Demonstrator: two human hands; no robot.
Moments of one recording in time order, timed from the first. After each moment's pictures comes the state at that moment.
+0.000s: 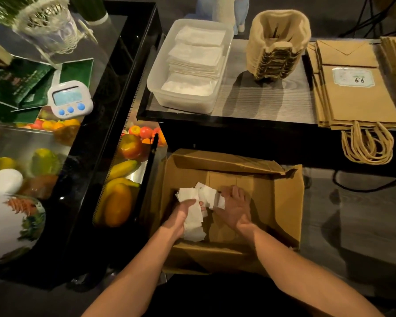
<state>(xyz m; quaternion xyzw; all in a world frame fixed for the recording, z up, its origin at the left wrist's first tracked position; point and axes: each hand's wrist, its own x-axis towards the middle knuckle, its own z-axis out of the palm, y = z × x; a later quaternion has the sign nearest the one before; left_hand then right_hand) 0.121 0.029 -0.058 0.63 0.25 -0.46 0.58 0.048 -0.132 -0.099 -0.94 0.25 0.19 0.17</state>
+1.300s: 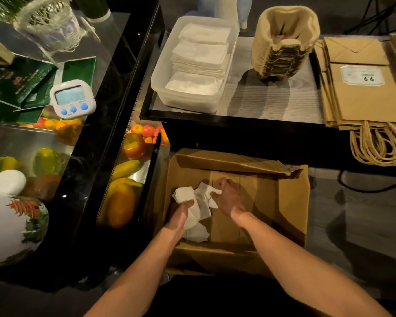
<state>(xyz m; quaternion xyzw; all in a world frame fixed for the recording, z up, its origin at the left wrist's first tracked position) 0.122 0.032 -0.051 0.64 0.31 -0.41 0.57 0.084 -0.123 -0.079 -0.88 0.30 0.13 0.36</state>
